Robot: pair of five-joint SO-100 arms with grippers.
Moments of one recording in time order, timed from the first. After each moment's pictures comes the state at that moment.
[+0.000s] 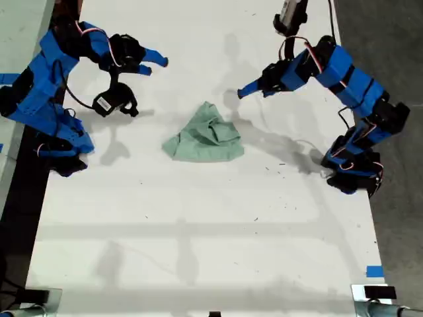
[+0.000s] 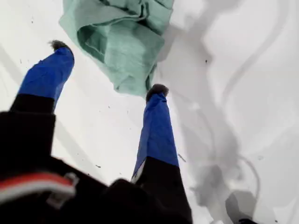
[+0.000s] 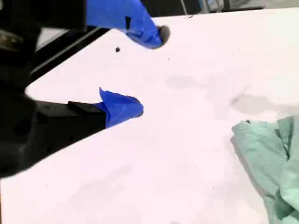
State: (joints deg) arm 0 -40.0 127.2 87.5 85.0 21.4; arm 1 33.3 110.8 71.1 98.0 -40.9
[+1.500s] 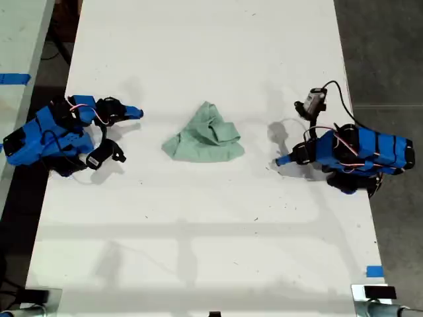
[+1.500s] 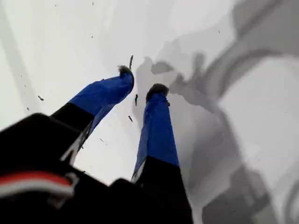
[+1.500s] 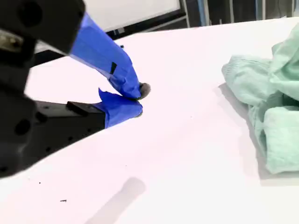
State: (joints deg) arm 0 -38.2 205.2 186.5 57.5 17.7; arm 1 11.4 200.6 174.3 80.1 -32.9
